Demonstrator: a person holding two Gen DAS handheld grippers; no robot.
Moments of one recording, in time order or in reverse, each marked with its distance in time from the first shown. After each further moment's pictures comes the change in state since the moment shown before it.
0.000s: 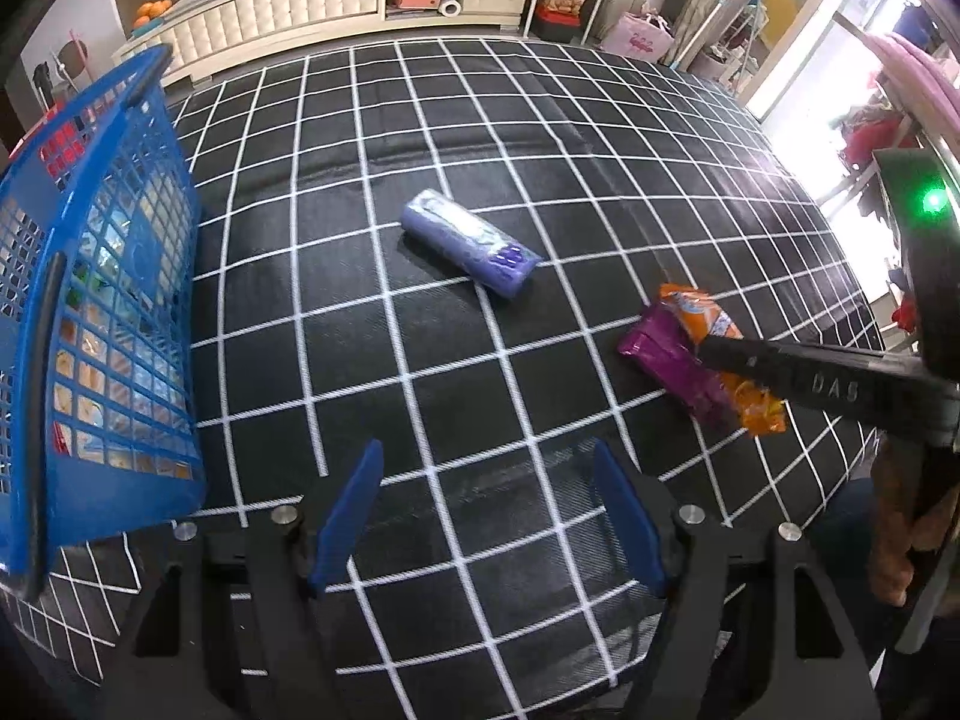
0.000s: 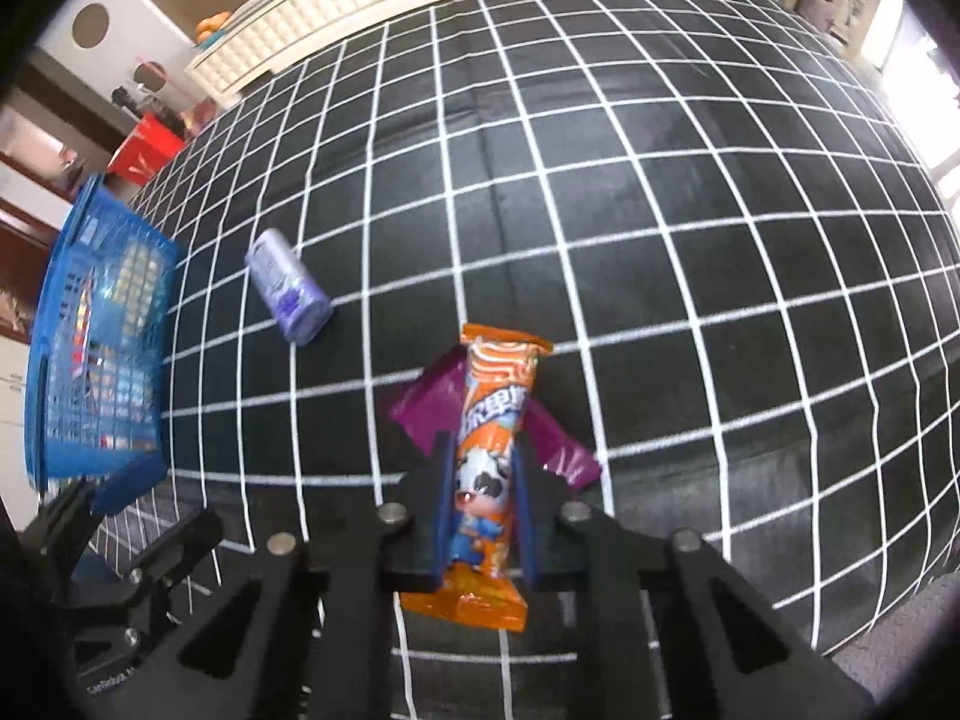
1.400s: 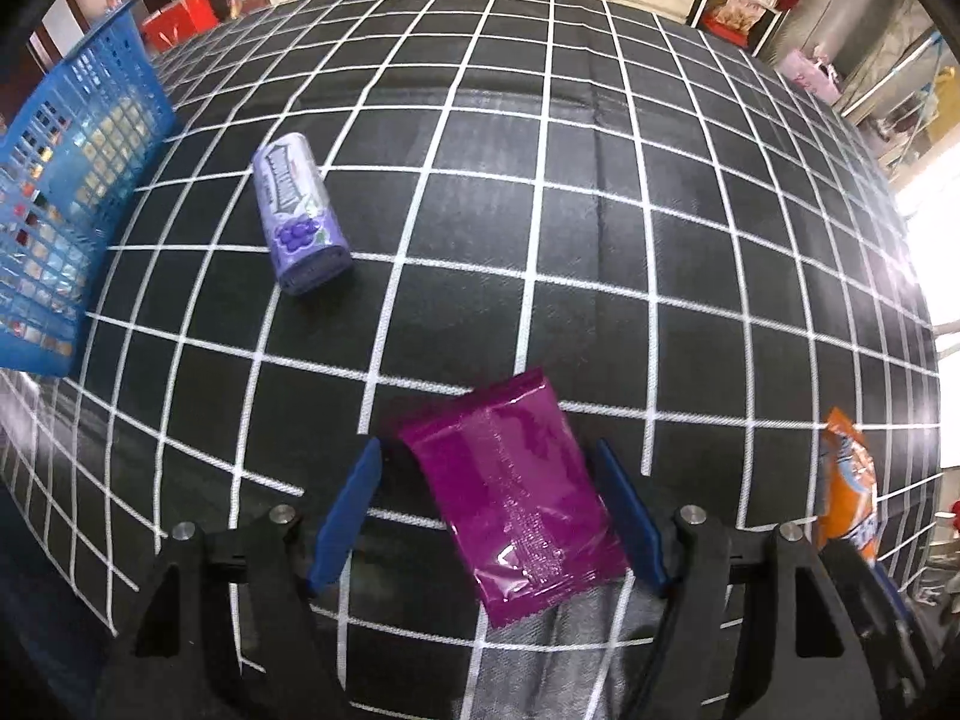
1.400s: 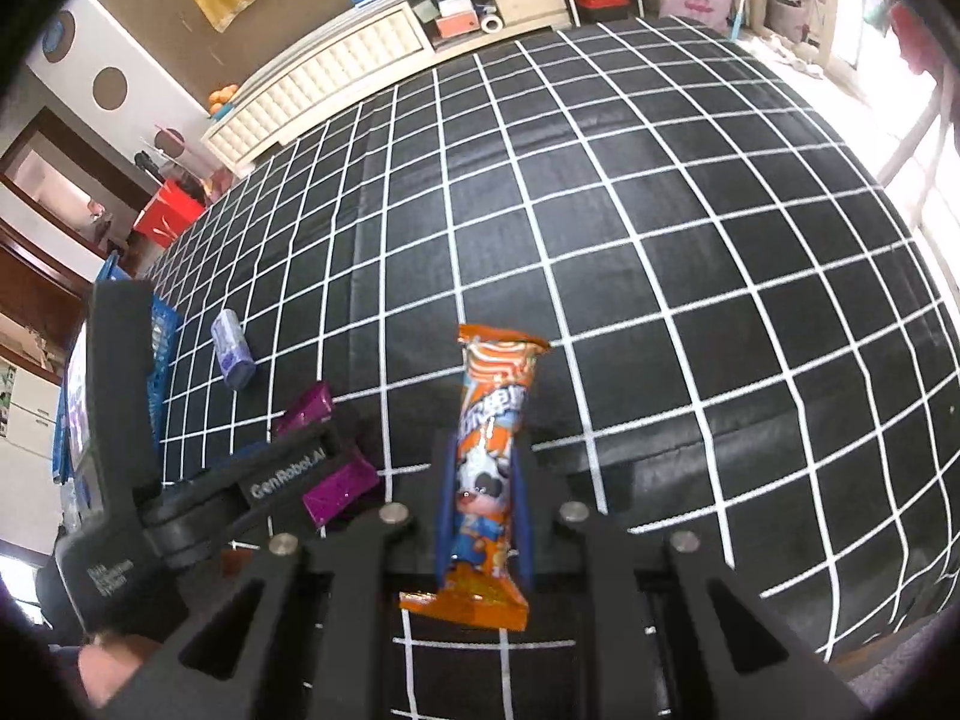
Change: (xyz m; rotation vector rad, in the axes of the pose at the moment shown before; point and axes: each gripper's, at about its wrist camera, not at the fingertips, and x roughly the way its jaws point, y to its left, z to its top) left arm 0.105 -0.138 0.056 -0.384 0.066 0.262; right arm -0.044 -0.108 -0.007 0.043 -0.158 0.083
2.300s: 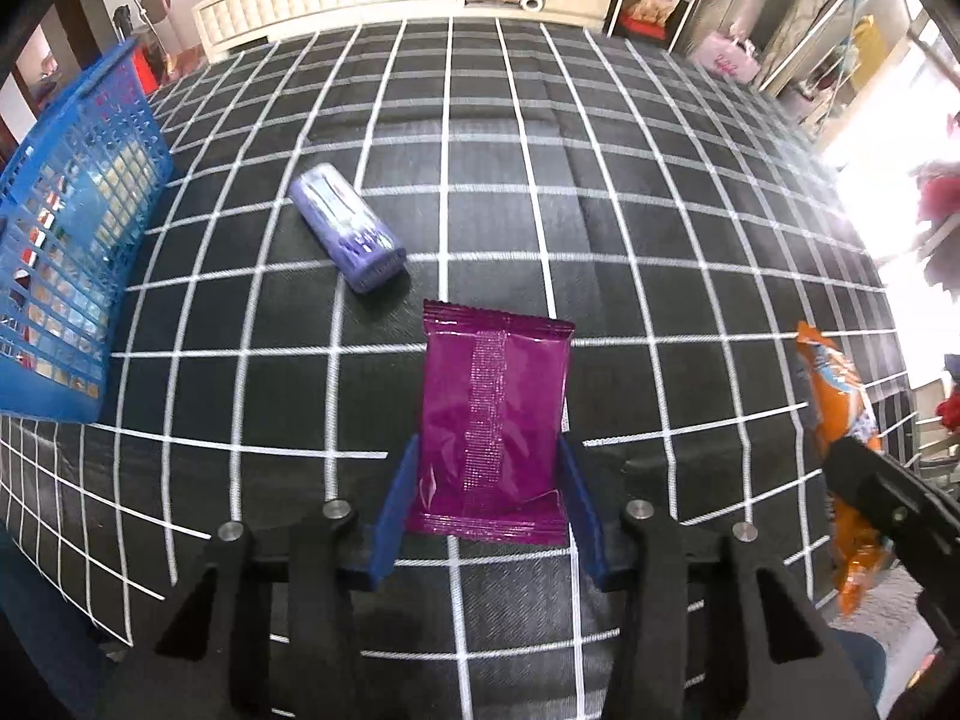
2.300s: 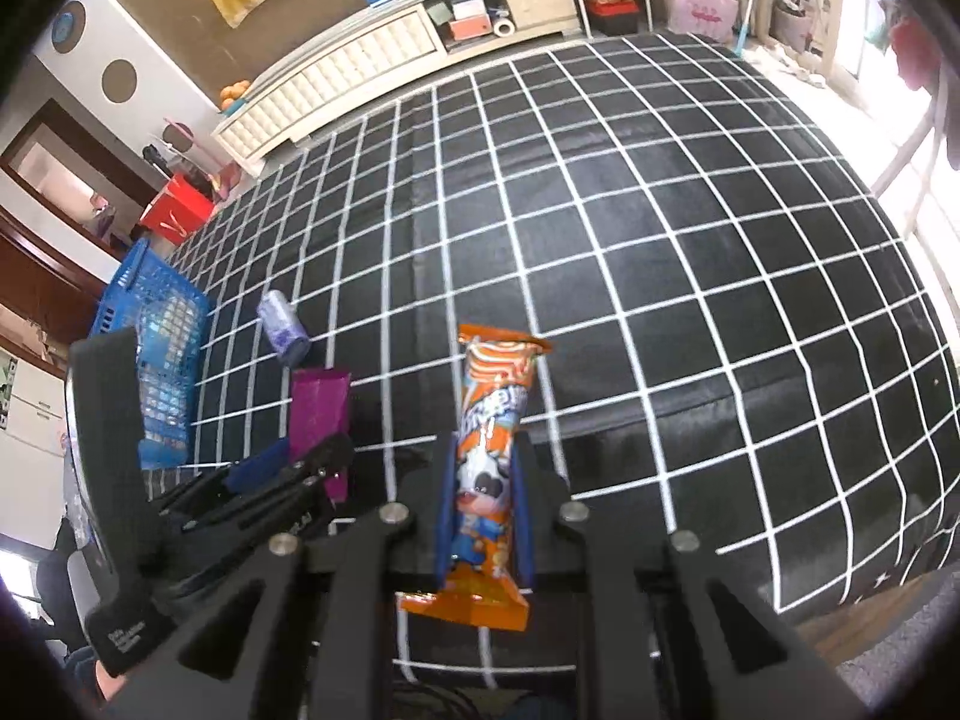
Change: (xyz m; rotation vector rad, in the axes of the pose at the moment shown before) left arm -0.045 0.075 -0.032 0.176 -0.073 -0.134; right arm -0.026 0.047 -0.012 -0.021 -0.010 -0.009
